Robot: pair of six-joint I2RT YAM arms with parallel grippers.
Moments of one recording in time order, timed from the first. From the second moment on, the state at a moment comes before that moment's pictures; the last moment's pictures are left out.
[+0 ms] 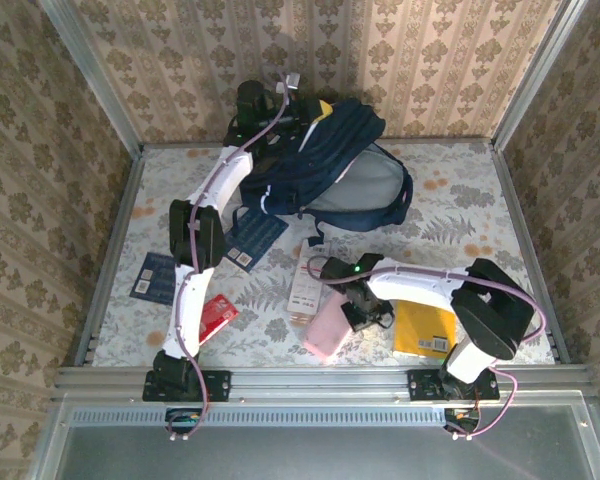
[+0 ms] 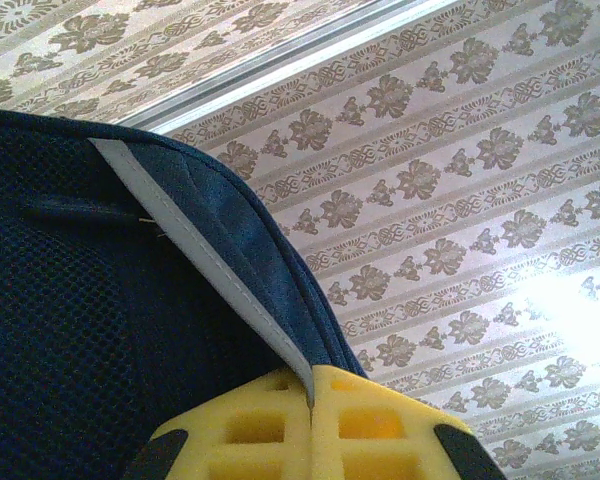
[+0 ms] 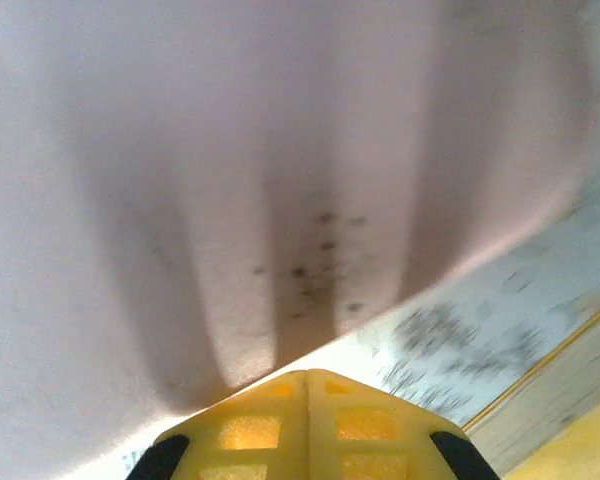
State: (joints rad) left arm -0.39 2.44 2.34 0.17 1.04 -1.21; right arm 0.85 1.62 0.96 -0.96 0.10 0.50
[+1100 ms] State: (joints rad) left arm -0.39 2.44 2.34 0.18 1.04 -1.22; right arm 1.06 1.84 1.31 -0.93 0.28 0.31
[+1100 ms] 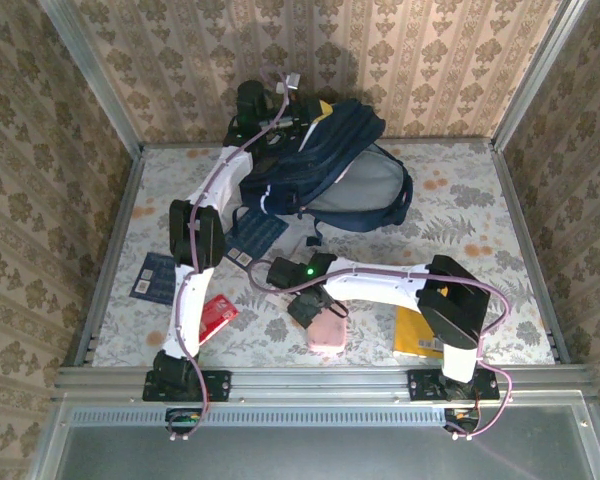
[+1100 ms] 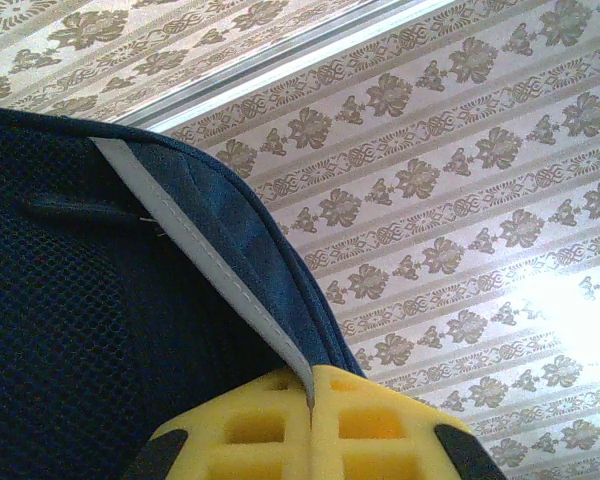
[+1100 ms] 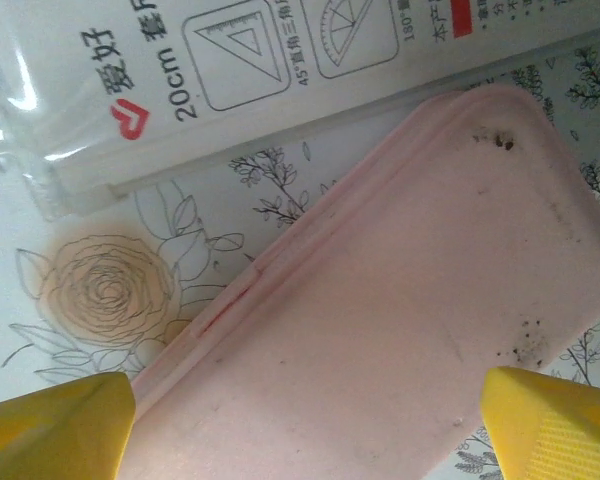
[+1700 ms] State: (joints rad) left arm -0.39 2.44 2.34 0.18 1.04 -1.23; right arm 1.04 1.71 1.14 -0.95 0.33 0.37
